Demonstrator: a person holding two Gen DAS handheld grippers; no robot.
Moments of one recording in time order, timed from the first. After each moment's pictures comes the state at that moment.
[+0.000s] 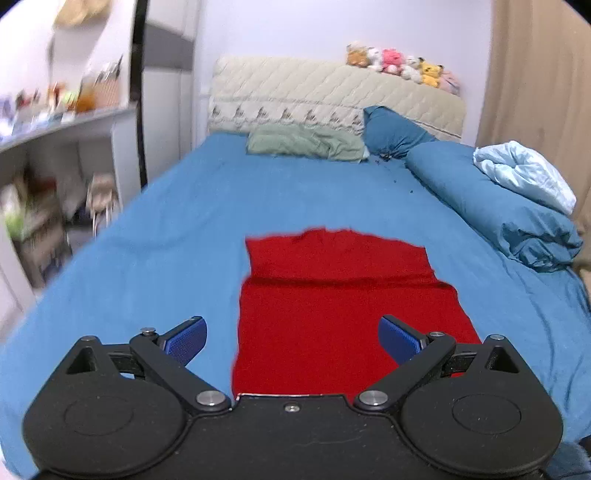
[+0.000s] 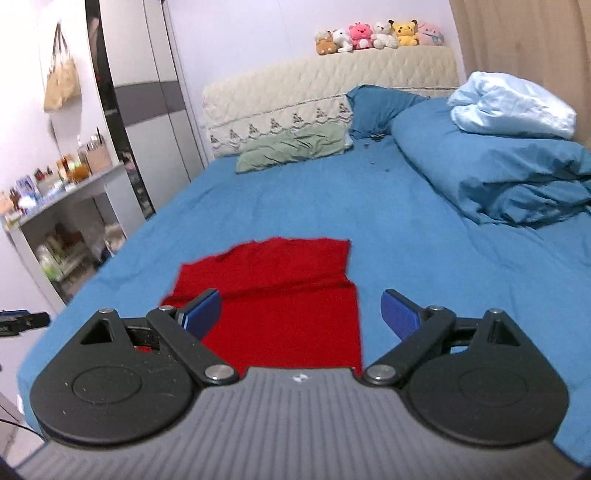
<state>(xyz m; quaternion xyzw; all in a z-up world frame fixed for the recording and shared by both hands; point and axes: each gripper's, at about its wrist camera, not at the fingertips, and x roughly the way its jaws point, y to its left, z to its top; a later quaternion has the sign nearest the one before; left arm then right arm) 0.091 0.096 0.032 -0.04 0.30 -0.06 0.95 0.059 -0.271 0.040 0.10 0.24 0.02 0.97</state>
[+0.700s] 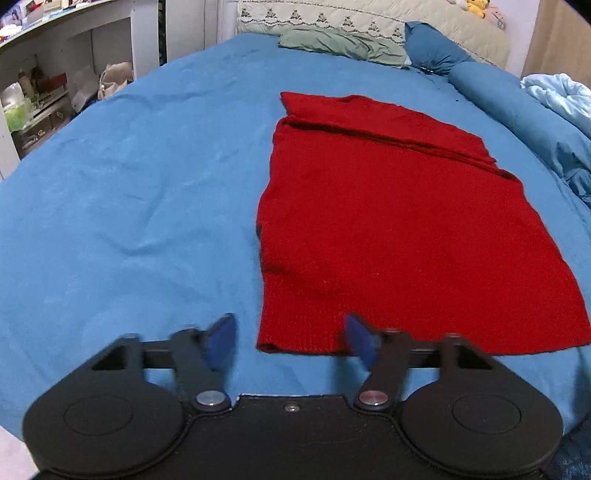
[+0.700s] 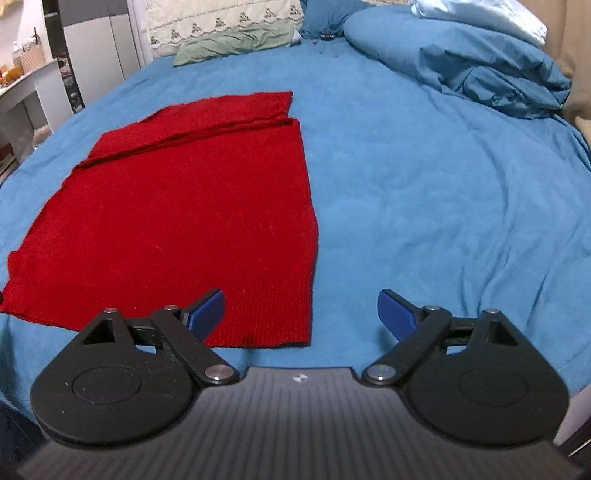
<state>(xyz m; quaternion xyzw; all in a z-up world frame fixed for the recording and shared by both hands) 0.111 0.112 -0.129 -0.05 0.43 -0.02 0.90 0.073 -0.244 -0.150 0.06 0.37 -0.07 0.92</state>
